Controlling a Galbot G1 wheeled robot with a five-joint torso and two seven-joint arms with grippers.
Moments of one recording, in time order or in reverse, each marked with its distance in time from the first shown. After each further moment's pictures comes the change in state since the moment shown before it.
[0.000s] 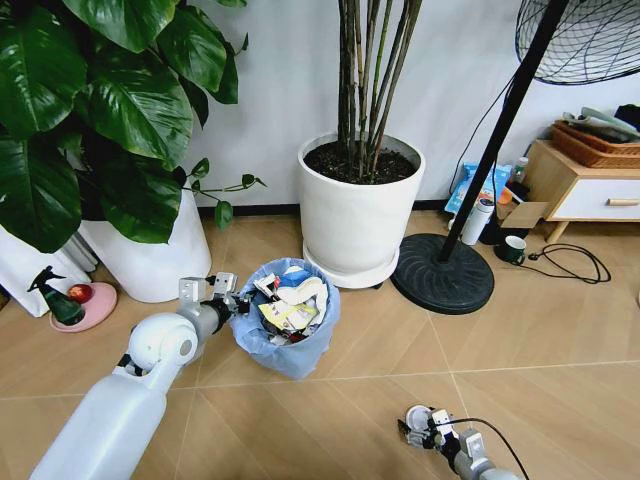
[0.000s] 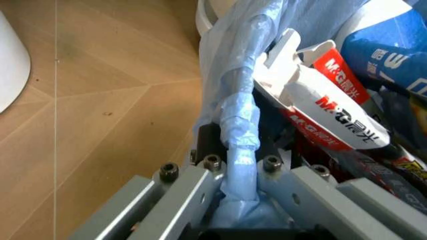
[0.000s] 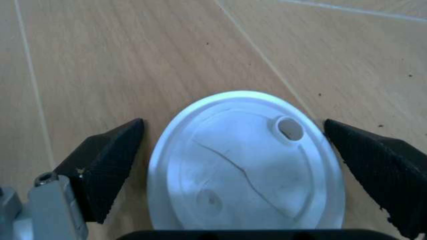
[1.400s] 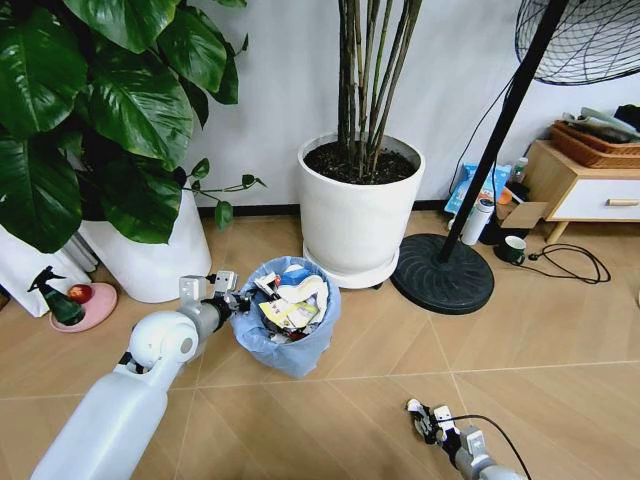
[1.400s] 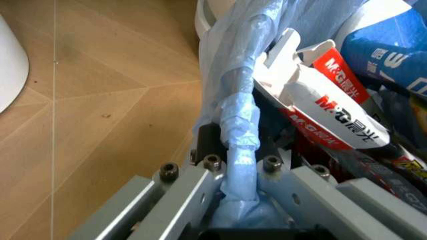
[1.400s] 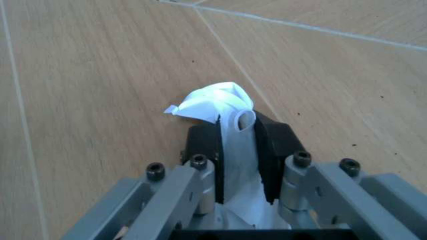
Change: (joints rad) left arm -0.009 -0.006 0.002 0.006 -0.003 0.000 -0.001; right arm 0.000 -0.004 0.008 0.022 -0.018 -0.014 0.024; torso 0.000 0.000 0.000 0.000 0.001
